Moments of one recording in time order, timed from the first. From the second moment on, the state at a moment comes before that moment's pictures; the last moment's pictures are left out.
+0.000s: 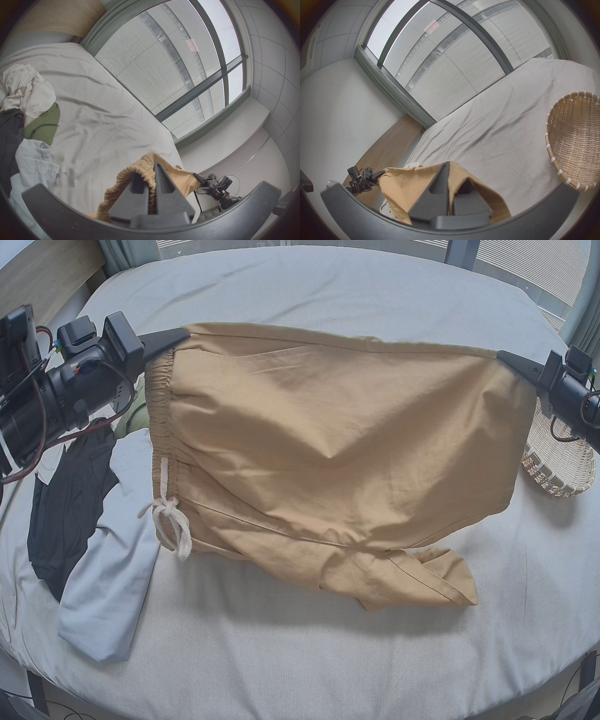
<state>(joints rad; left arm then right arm) -0.33 1.52 -1.15 -0.53 -0.29 -0.67 0.13 1.50 -1.07 -0.63 0.39 0.54</state>
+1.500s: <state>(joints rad) -0.12 1.84 -1.42 -0.41 -0.20 -0.67 0.11 1.52 -0.86 -0.75 0.34 0.55</state>
